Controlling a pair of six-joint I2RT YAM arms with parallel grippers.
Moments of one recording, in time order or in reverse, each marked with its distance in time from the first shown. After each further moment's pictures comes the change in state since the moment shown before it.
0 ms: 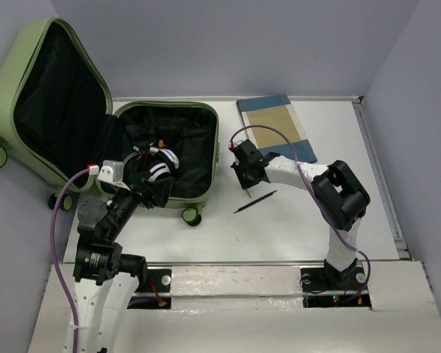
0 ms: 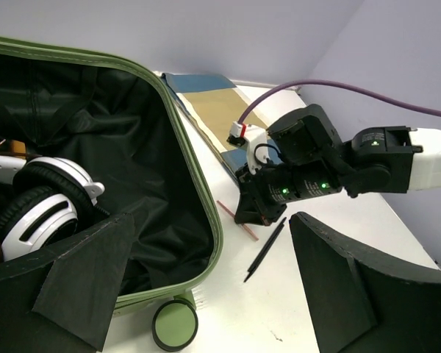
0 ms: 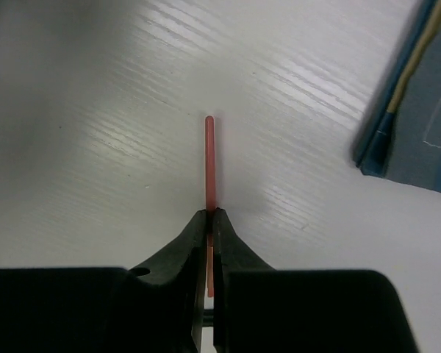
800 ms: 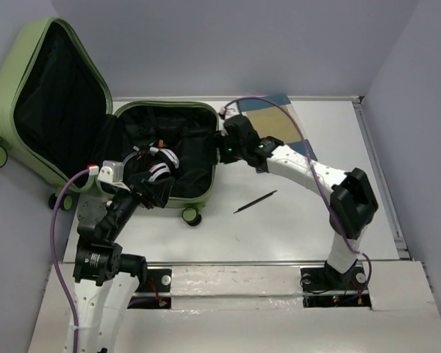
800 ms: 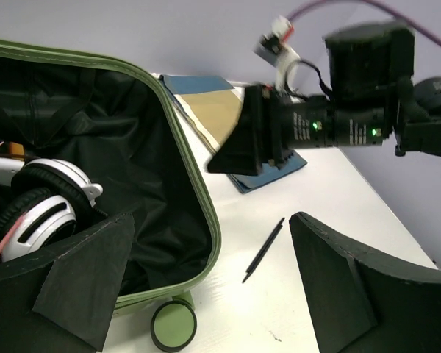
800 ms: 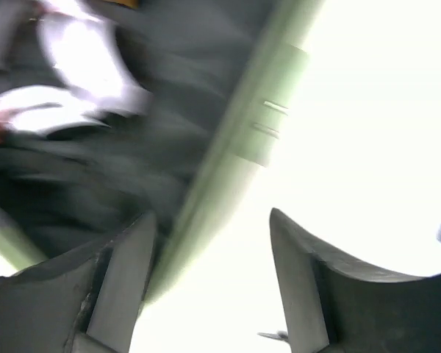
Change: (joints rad) left arm 0.000 -0.005 0.000 0.000 0.004 -0.002; right arm 0.090 -0.075 0.308 0.055 -0.065 0.237
